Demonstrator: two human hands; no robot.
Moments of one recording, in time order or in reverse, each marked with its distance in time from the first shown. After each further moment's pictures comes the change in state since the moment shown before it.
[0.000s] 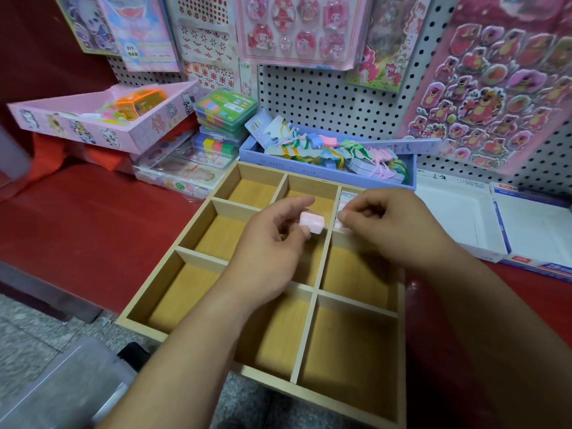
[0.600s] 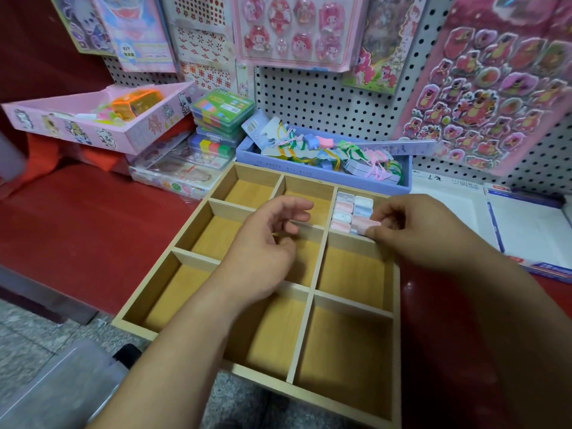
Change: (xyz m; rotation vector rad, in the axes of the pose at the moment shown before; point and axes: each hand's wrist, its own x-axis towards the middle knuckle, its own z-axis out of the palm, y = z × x) left_hand 0.002 -0.005 -0.006 -0.011 -0.041 0.032; right_hand -0.003 0.019 -0.032 -0.293 -0.063 0.104
